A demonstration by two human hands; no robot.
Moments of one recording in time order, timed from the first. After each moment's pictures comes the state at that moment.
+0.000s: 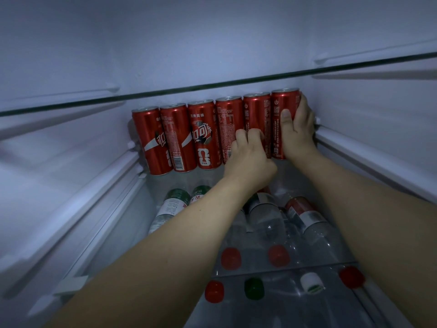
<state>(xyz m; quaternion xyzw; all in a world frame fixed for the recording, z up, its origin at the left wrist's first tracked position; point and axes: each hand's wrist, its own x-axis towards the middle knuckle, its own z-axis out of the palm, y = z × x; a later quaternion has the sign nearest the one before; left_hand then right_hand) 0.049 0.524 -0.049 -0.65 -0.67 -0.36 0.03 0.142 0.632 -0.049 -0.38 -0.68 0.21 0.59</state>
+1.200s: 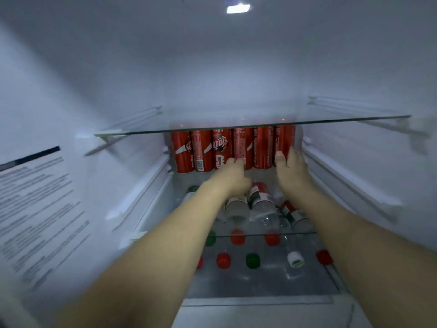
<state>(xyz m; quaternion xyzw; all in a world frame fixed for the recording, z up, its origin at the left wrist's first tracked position) 0.019 0.450 -0.023 -0.63 -0.75 -0.18 -0.06 0.163 0.520 -0.047 -0.48 -0.72 0.22 0.44</state>
